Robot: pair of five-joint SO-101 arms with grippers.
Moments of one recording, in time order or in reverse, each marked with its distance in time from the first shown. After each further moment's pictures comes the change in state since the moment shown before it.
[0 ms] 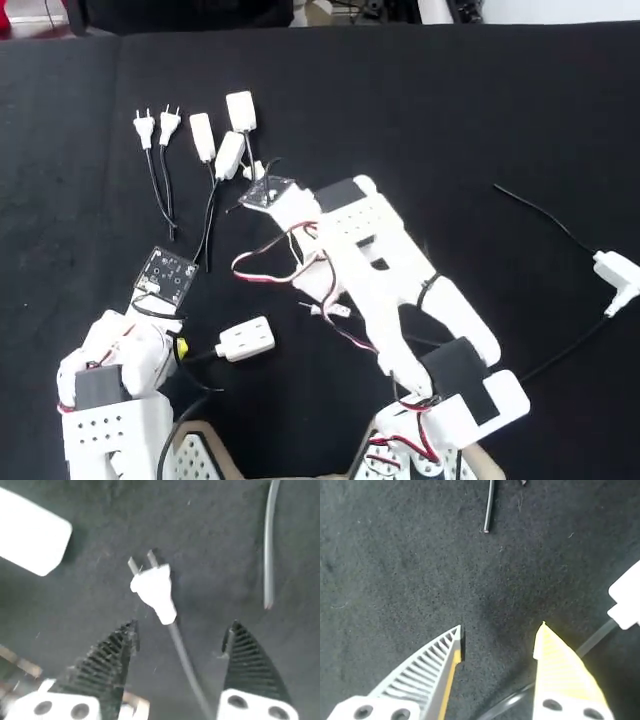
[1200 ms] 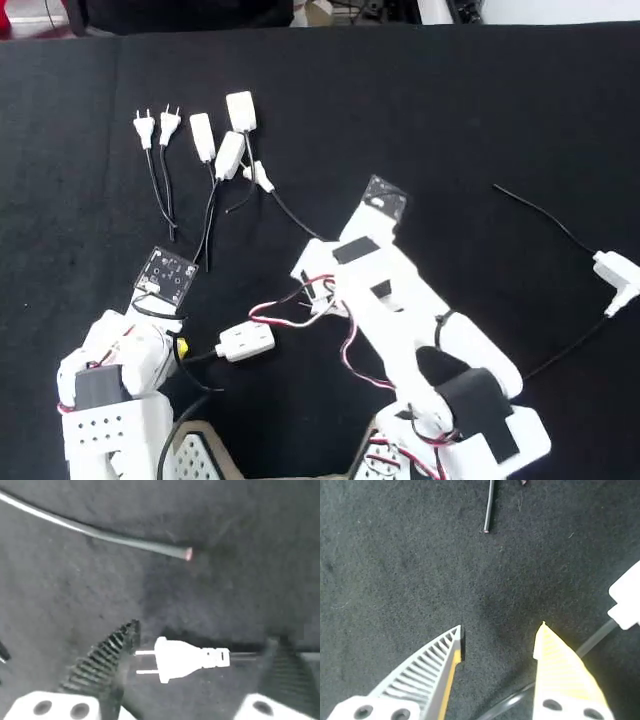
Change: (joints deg) left arm 0.0 0.0 0.2 0.0 0.0; right arm 0.4 -9.8 27.8 -38.4 -80.5
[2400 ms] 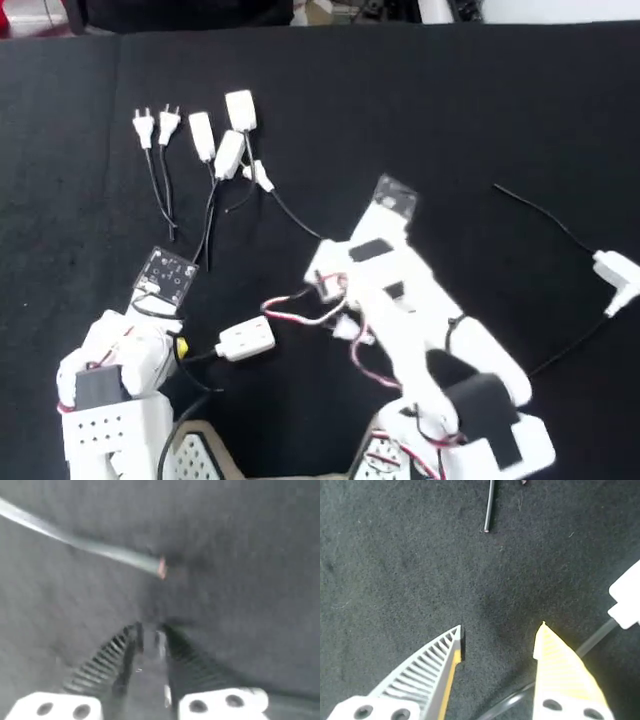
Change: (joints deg) left arm 0.0 -0.1 0.0 0.0 0.0; right arm 5.5 -2.9 2.3 -0.6 9.2
